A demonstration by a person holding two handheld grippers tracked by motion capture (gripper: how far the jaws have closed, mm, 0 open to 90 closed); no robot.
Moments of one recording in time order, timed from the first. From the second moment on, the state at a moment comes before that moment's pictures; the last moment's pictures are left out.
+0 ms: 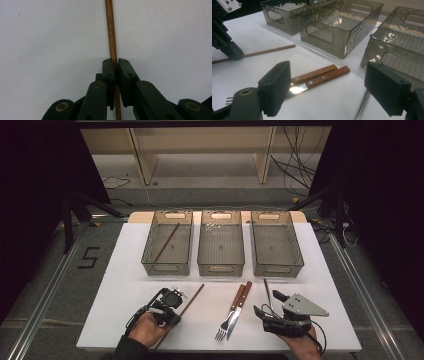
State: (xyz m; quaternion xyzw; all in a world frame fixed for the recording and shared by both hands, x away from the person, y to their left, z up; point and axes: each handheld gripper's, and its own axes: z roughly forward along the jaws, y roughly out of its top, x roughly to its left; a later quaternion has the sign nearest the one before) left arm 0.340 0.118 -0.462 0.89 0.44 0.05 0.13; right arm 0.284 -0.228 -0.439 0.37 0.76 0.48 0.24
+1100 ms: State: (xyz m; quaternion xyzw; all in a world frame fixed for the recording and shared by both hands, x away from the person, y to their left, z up) left arm 0.344 0.139 -0.437 0.88 0.43 0.05 0.18; right arm 0.284 -0.229 -0.439 0.38 0.76 0.48 0.24
